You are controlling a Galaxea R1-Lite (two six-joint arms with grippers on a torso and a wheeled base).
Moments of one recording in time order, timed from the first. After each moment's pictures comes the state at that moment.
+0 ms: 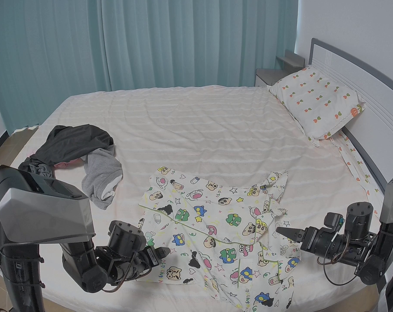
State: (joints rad) left arm -0.54 2.25 -0.42 -1.00 0.13 -0.86; right arm 0.35 2.03 -0.03 -1.55 0.21 0.69
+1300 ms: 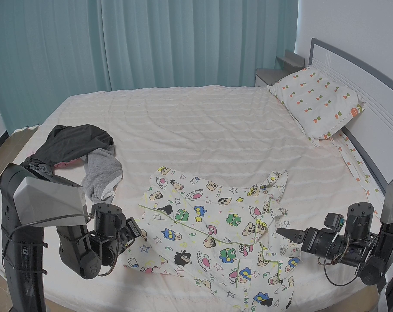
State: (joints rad) left arm -0.35 2.36 -0.47 -1.32 0.31 -0.67; right arm 0.35 2.03 -0.03 -1.55 0.21 0.68
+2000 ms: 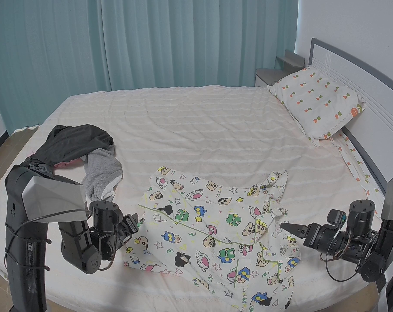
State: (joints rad) left arm -0.28 2.39 -0.53 -1.32 0.26 -0.64; right arm 0.29 2.04 -0.05 -1.55 0.21 0.67
